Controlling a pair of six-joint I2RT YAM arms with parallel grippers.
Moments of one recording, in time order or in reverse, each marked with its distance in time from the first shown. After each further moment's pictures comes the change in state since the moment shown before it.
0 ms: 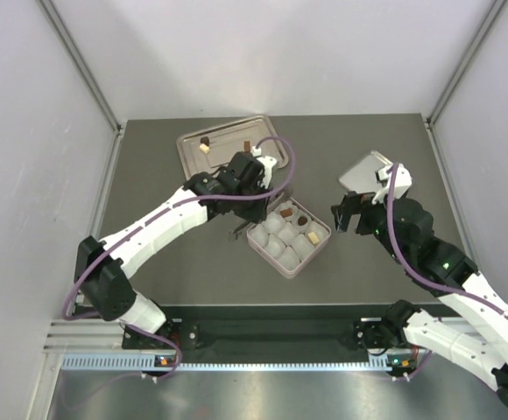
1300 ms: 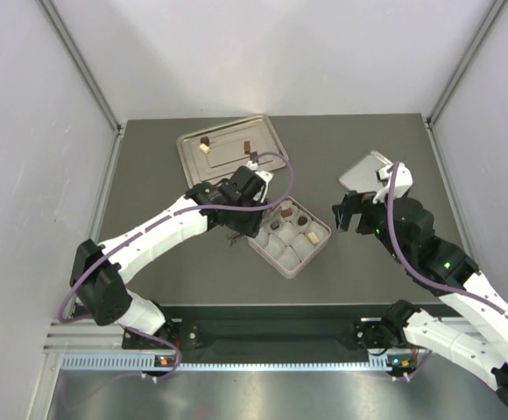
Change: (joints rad) left arm -0.064 -0.056 -0.117 -0.072 -0.094 -0.057; right arm 0.000 0.001 0.014 -0.016 0.012 -0.003
